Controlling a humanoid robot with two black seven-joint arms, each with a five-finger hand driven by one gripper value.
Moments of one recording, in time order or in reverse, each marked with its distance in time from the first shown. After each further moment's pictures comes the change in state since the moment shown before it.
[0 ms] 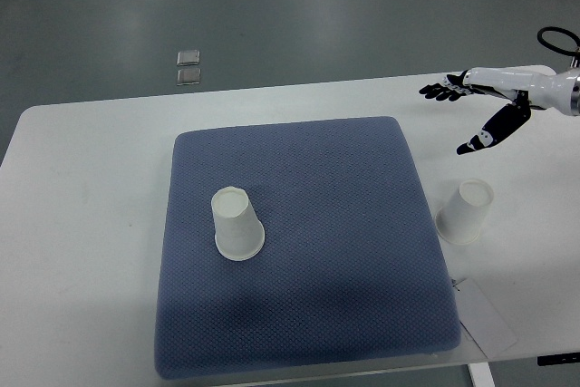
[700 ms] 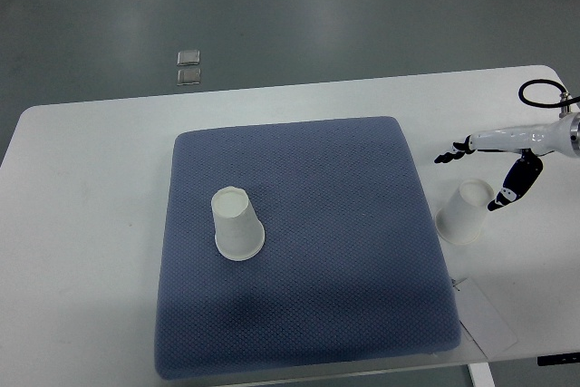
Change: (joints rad) left arm 0.000 0.000 0.000 0.000 0.000 0.001 0.000; right arm -0.002 -0.027 -0.154 0.052 -0.236 0.007 0.029
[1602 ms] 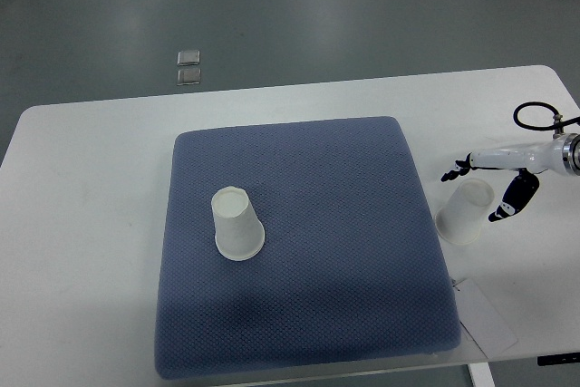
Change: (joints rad) left arm 0.000 0.000 0.000 0.000 0.000 0.000 0.000; right arm -0.001 0.030 -0.108 -0.055 -0.034 -0.114 0.000
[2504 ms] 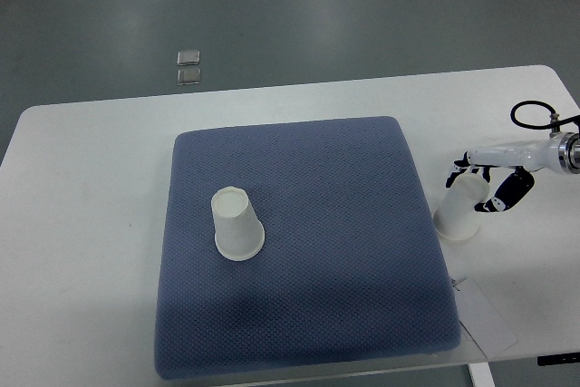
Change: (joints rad) left arm 0.000 0.000 0.000 0.000 0.000 0.000 0.000; right arm 0.021 0.018 0.004 -0.020 0.000 -0.025 -0.001
